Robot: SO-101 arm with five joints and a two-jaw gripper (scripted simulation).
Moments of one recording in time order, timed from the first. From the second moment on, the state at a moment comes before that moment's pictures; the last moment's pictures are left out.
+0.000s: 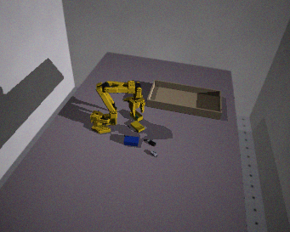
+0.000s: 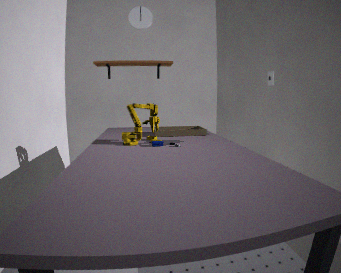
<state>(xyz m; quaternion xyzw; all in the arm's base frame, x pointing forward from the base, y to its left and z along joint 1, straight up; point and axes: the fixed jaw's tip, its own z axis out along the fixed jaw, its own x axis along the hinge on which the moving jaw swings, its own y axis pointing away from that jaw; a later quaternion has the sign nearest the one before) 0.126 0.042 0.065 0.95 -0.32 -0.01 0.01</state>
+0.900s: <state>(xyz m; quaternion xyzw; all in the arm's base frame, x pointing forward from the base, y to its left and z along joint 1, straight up) 0.105 0.082 0.064 0.95 -0.32 -0.01 0.02</state>
